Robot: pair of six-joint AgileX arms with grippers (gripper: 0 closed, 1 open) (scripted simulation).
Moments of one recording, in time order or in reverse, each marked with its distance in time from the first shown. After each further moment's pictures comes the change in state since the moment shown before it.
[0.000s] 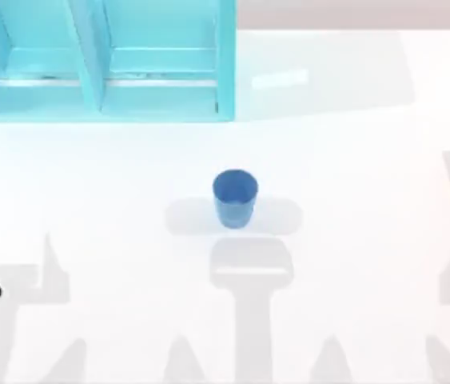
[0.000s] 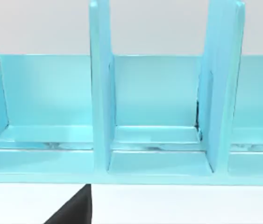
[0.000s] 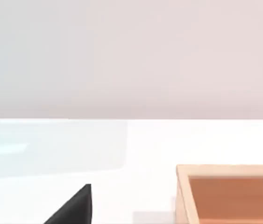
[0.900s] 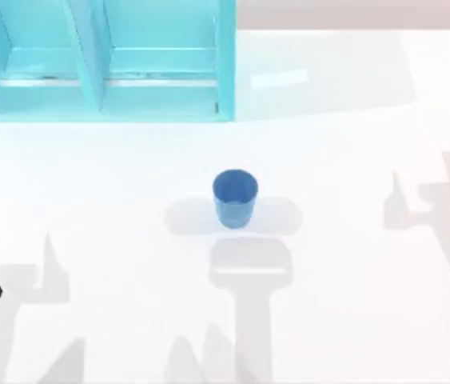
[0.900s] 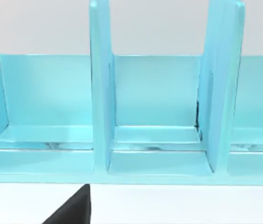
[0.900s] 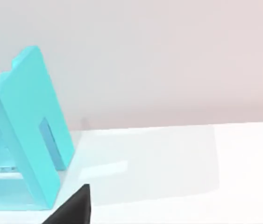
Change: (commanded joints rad) left arm 0.000 0.000 0.000 0.000 0.000 0.000; right arm 0.280 0.643 0.799 -0.365 0.121 0.199
